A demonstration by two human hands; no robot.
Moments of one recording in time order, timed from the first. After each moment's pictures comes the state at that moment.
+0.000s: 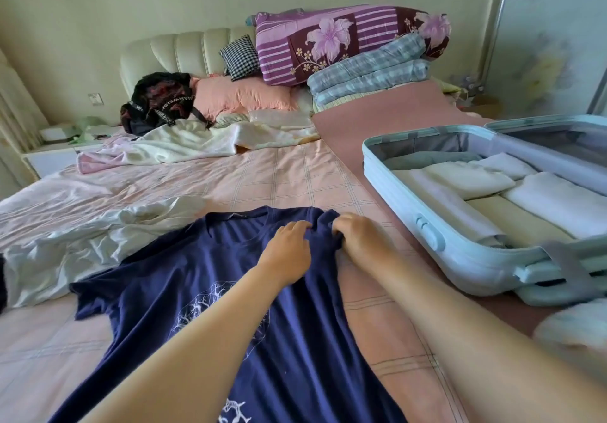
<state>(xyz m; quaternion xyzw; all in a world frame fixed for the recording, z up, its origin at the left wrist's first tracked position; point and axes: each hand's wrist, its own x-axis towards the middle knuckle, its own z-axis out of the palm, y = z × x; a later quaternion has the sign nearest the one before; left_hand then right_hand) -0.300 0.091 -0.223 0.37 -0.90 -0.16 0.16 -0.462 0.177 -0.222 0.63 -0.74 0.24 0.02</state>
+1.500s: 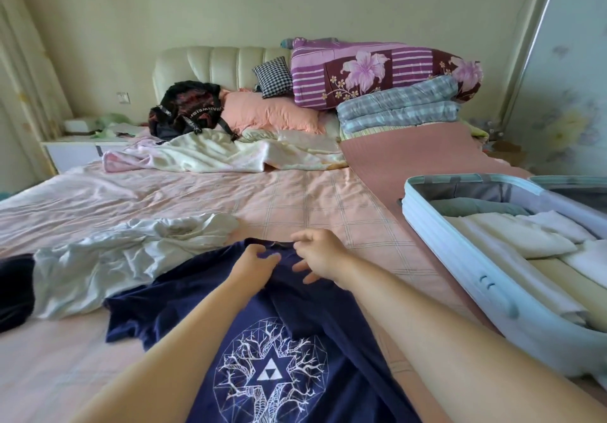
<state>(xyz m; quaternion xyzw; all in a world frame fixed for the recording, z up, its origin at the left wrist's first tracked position) -0.197 -0.005 -0.207 0.54 -0.68 -0.42 0.25 -0.335 0.076 -0.160 0.47 -0.69 0.42 -0.37</state>
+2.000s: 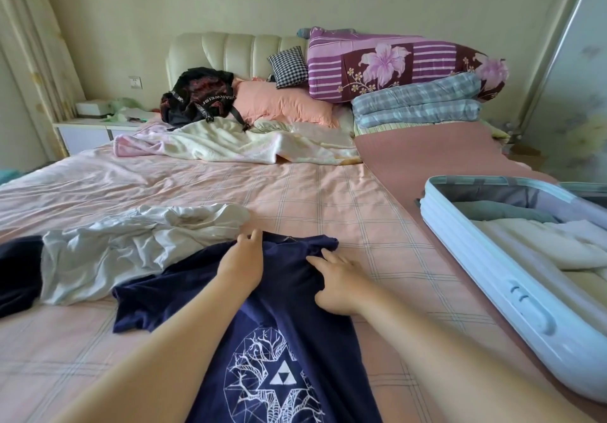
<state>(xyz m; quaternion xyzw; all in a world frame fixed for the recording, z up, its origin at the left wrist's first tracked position) -0.175 -0.037 -0.215 0.55 -0.83 -0.06 0.12 -0.354 0.065 -0.222 0.65 -0.75 0.04 -0.13</state>
